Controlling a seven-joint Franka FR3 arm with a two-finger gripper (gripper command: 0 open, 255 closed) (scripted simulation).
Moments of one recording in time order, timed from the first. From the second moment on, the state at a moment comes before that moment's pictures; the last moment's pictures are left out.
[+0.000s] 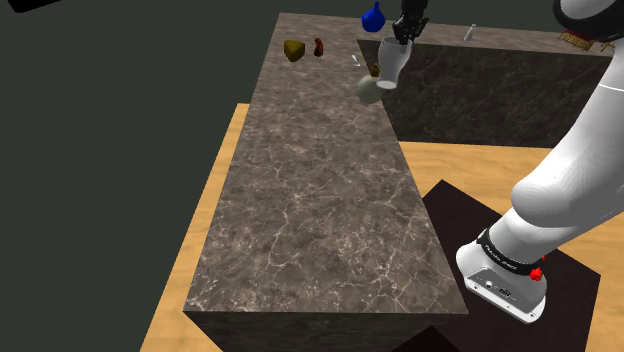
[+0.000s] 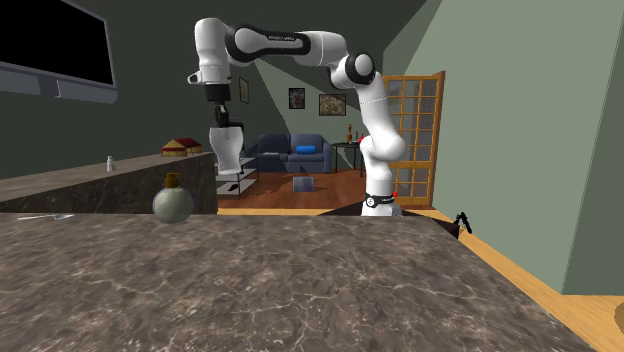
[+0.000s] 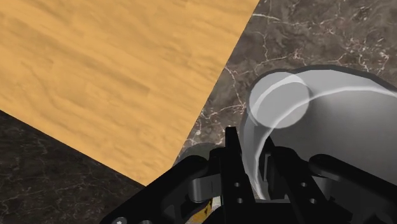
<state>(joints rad) -0.45 0.24 0.09 -1.44 -0.11 1.61 -0.12</state>
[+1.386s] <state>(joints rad) -0.45 0.26 0.08 -1.70 -0.12 1.88 -0.10</state>
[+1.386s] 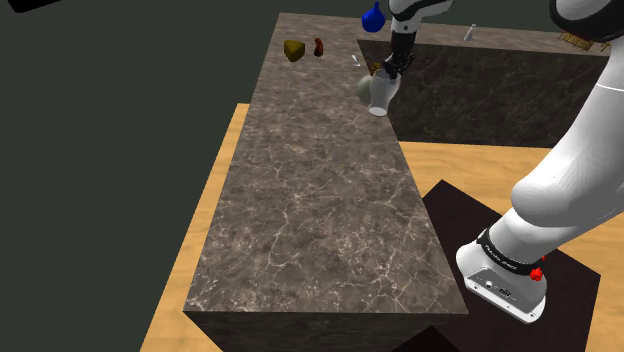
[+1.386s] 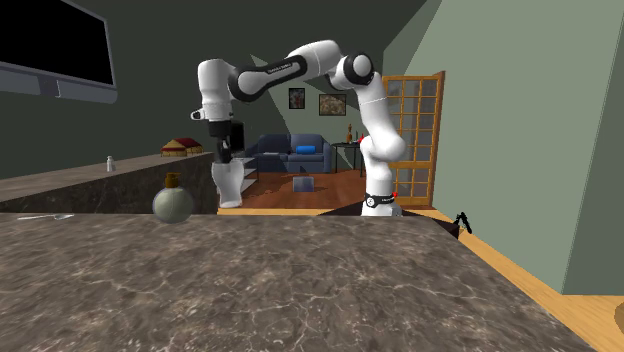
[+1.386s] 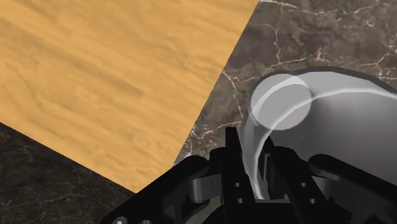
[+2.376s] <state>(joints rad) -0.45 0.30 0.08 -1.78 -0.12 2.01 -0.08</state>
